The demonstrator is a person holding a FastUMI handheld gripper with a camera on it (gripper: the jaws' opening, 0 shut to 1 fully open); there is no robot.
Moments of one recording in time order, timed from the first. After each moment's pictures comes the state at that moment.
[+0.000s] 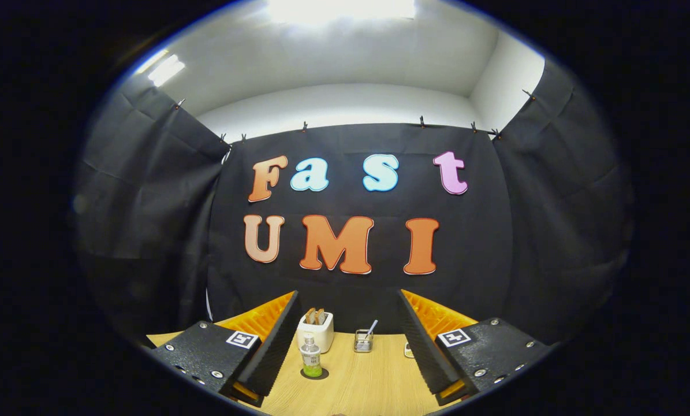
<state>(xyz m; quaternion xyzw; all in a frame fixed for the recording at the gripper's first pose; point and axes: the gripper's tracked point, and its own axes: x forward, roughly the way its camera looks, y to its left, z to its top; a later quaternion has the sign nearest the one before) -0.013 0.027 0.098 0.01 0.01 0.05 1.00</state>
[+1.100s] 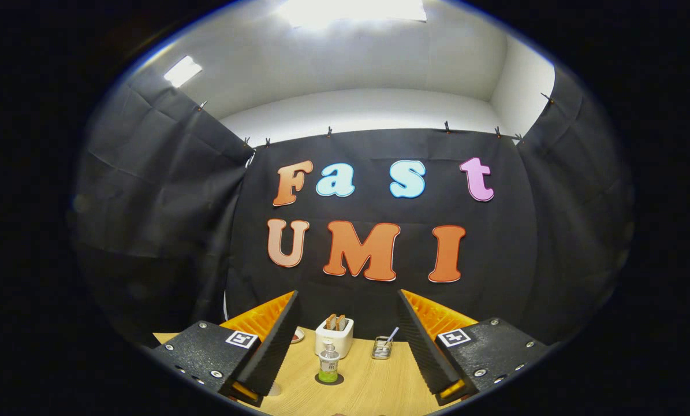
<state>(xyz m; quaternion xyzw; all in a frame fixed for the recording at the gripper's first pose) -0.005 0.067 0.098 0.00 -0.01 0.10 0.99</state>
